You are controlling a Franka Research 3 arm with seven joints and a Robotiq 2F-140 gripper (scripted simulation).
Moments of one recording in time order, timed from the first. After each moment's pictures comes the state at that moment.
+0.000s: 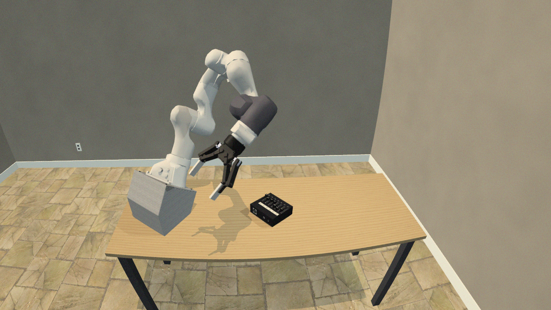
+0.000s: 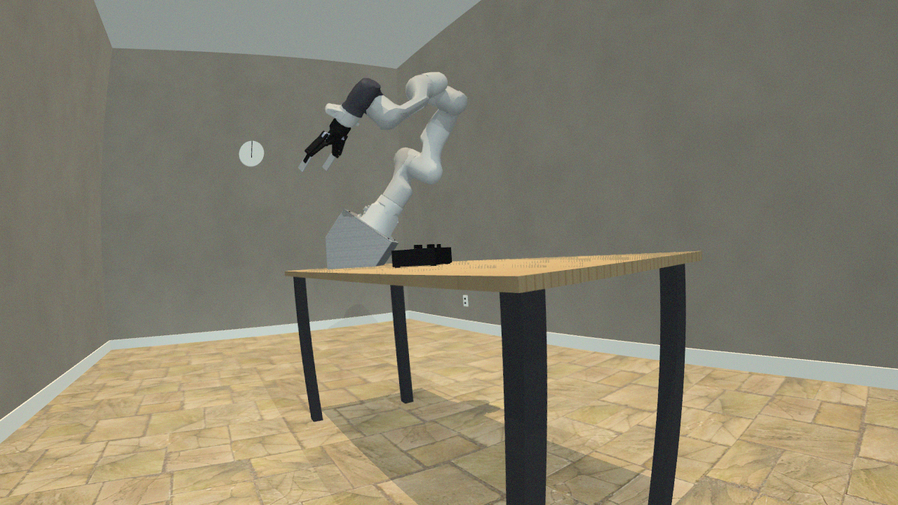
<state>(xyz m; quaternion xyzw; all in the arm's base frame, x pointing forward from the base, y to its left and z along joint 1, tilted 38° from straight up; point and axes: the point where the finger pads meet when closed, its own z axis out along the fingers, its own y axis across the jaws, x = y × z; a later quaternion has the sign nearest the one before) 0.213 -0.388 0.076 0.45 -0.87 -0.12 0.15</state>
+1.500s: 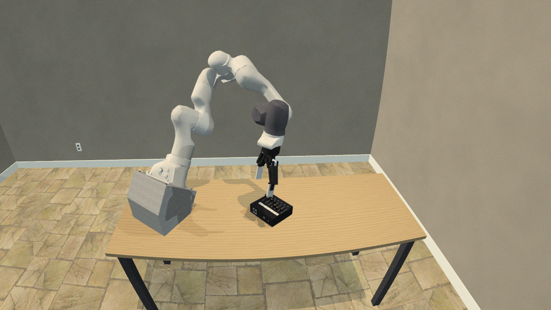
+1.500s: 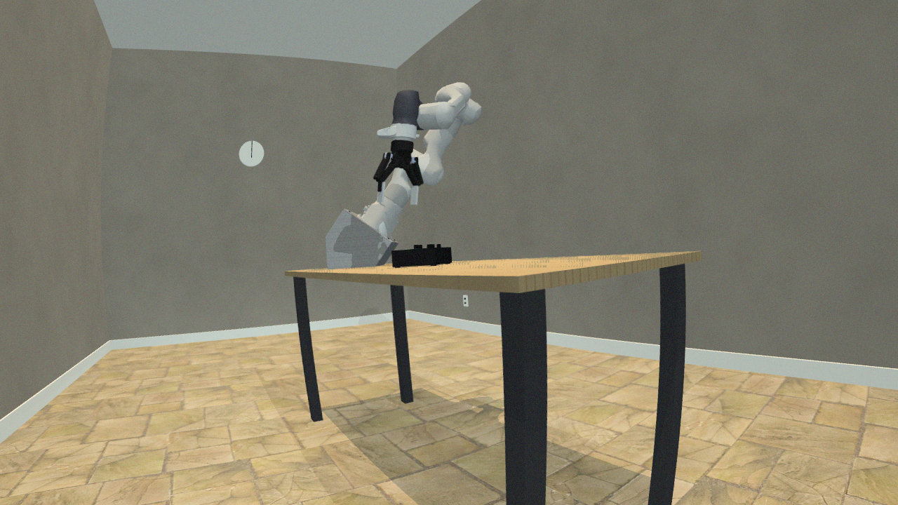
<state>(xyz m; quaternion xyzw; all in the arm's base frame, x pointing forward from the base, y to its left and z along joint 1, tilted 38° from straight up) 0.437 -0.104 0.140 0.21 -0.94 -0.24 -0.12</state>
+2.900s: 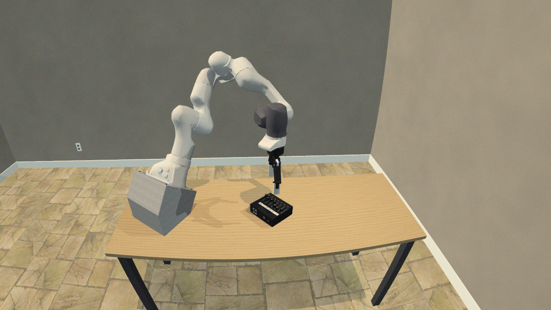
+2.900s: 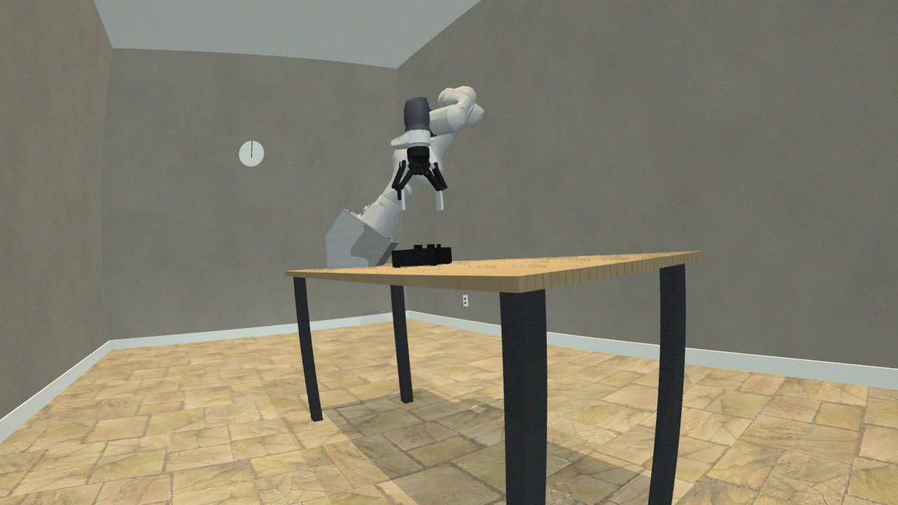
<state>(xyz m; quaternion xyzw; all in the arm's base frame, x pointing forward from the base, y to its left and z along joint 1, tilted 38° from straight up) 0.481 -0.037 0.164 0.09 -0.94 -0.28 -0.16</state>
